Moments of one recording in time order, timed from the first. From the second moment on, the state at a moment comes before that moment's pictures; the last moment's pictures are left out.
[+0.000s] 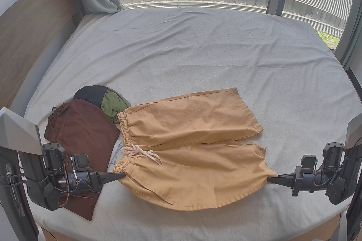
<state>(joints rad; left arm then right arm) 0.00 2.24 -0.21 -1.55 -1.02 -0.28 -0.03 2.16 -0.06 -1.54 1.01 0.05</state>
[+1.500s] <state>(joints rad) 0.02 2.18 -0.28 -1.55 -1.02 -0.41 -0.03 2.06 -0.20 -1.54 0.93 0.22</state>
